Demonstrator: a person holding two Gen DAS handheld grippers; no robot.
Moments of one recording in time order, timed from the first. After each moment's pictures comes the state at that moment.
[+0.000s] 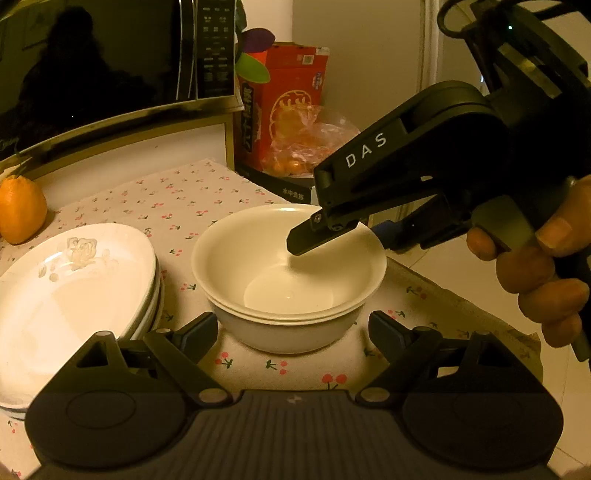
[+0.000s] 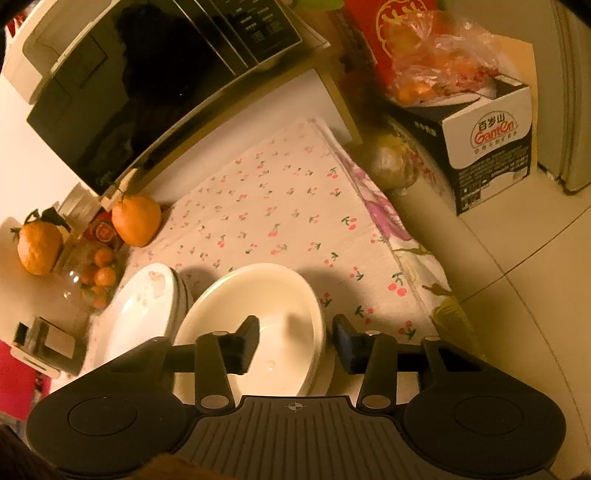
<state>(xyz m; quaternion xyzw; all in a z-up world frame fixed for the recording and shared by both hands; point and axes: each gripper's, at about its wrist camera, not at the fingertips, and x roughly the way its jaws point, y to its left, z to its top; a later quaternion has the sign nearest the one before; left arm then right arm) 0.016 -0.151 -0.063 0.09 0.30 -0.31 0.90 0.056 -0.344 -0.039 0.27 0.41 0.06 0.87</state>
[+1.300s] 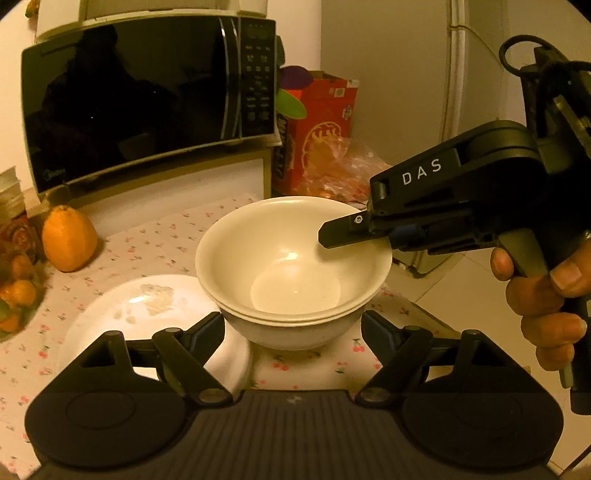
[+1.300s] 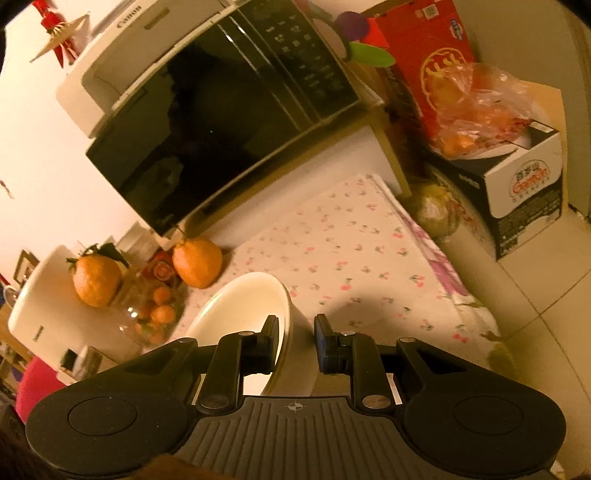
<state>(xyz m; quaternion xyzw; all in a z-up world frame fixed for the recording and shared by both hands) 0.018 -0.112 -0.007 0.08 0.29 -0.27 0.91 0.051 -0.319 0.016 0.29 0.33 0.11 0.89</state>
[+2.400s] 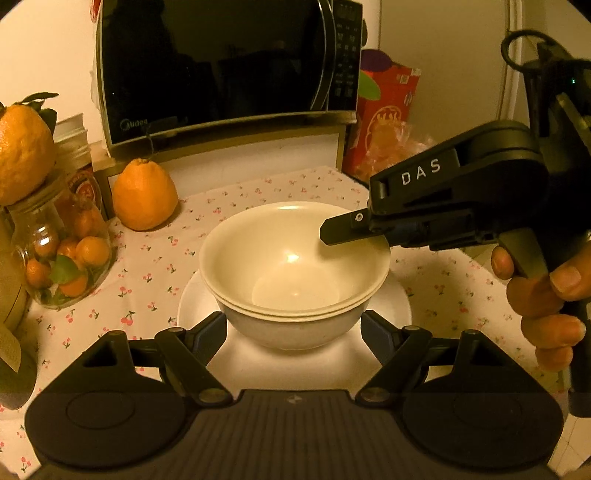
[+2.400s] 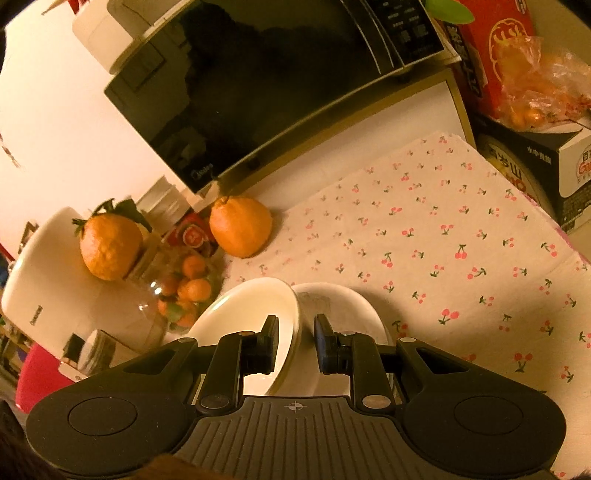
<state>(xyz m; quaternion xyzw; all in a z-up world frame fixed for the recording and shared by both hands) 0.050 -0.027 -0.025 0.07 0.32 -0.23 0.92 0.100 -0.207 -0.001 0.27 0.36 0.13 0.88</state>
